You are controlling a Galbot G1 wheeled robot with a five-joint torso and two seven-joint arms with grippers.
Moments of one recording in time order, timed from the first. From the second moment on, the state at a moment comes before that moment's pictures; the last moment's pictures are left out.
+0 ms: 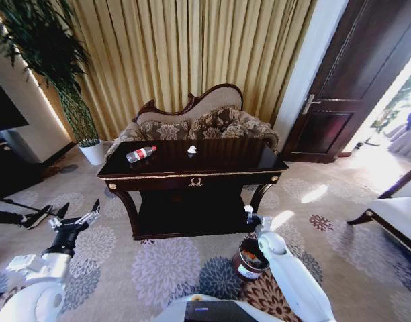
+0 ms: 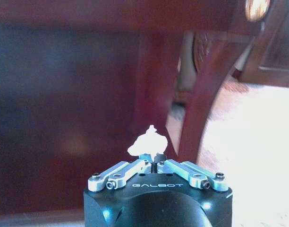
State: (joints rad) left arm 1.75 -1.32 -1.08 -2.23 -0.56 0.07 0.13; right arm -1.14 1.21 0.38 1.31 0.33 -0.22 0.15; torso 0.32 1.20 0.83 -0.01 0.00
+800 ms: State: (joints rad) left arm 1.74 -1.32 -1.08 -2.19 -0.56 0.04 0.14; right arm -1.12 1.20 0.40 0.99 0.15 -0.23 0.19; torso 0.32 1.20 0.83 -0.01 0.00
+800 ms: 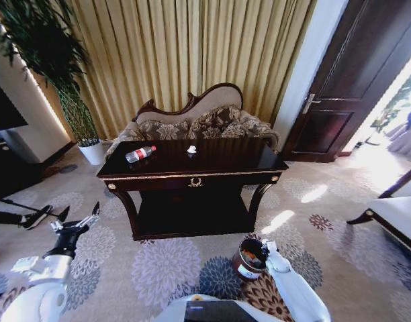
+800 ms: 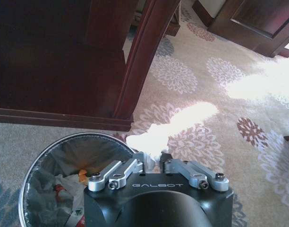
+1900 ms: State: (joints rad) left arm 1.75 -1.33 -1.08 -2.21 -0.56 0.04 0.14; right arm -1.16 1.22 0.42 1.10 0.13 -0.23 0.20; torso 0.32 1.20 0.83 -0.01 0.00
